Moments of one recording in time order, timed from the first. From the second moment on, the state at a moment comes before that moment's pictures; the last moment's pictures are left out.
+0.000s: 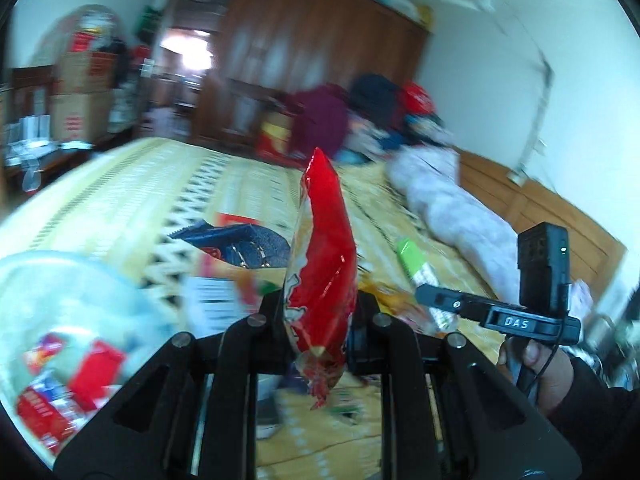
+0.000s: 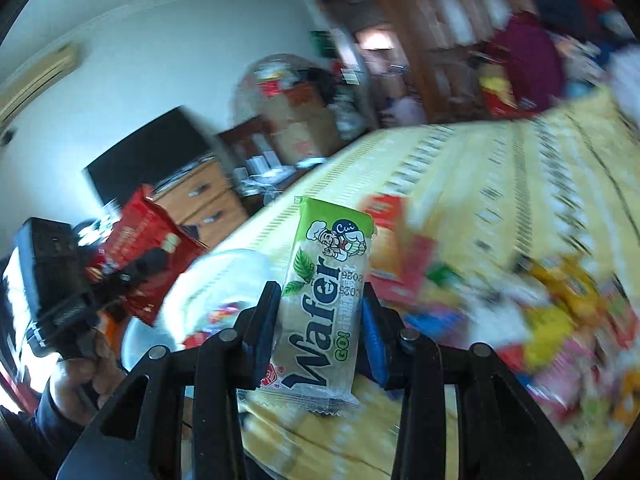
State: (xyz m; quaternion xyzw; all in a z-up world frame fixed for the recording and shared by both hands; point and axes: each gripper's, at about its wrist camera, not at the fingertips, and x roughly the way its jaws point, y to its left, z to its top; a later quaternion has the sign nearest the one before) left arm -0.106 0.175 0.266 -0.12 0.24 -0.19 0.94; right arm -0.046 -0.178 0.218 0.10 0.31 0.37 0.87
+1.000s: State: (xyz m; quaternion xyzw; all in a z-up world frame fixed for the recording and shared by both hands) left arm -0.057 0.039 0.085 -0.24 0.50 -0.20 0.81; right arm -0.056 -0.364 0.088 0.21 0.39 0.24 0.86
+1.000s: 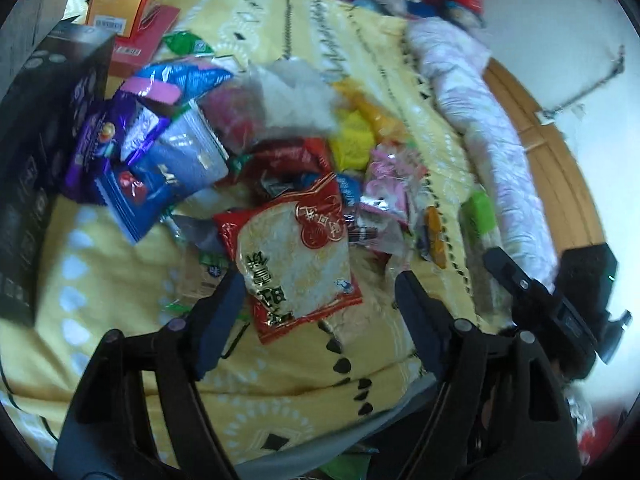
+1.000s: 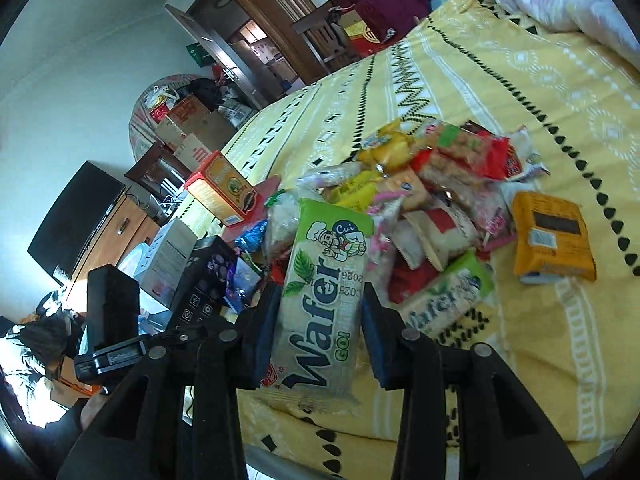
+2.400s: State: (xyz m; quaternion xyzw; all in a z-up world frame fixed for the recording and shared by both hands) left arm -0.067 0.044 0.120 -0.15 0.46 -0.20 0.85; right arm -0.053 -0.305 0.048 -0.11 0.40 0.27 0.87
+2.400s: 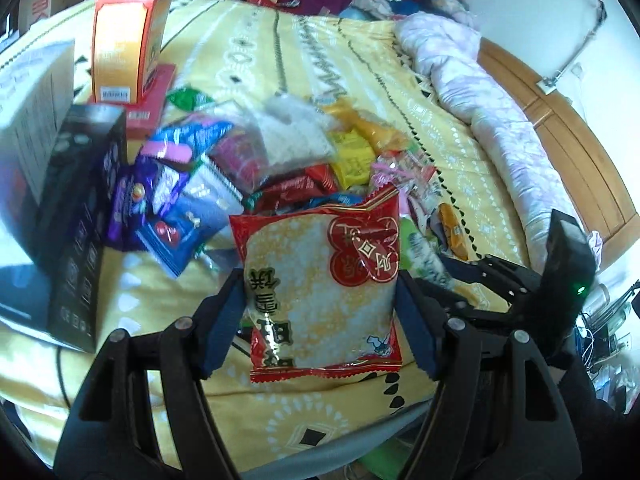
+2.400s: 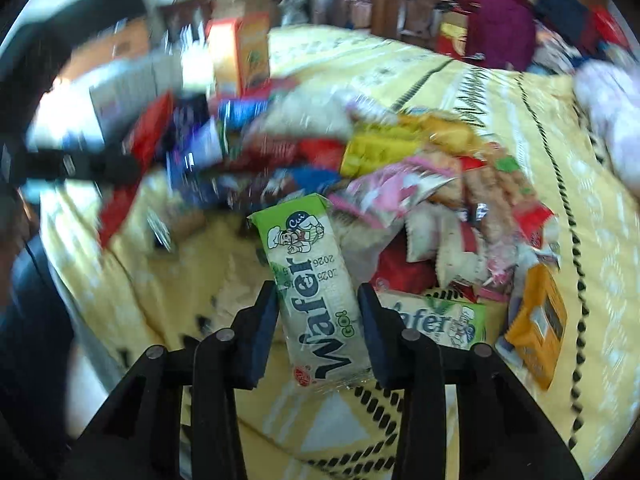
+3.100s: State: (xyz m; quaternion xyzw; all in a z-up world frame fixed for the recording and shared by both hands) left arm -0.129 0.277 0.249 -0.22 0.26 -0.01 0.94; right arm -0.038 -0.162 0.237 0.03 0.29 0.43 0.85
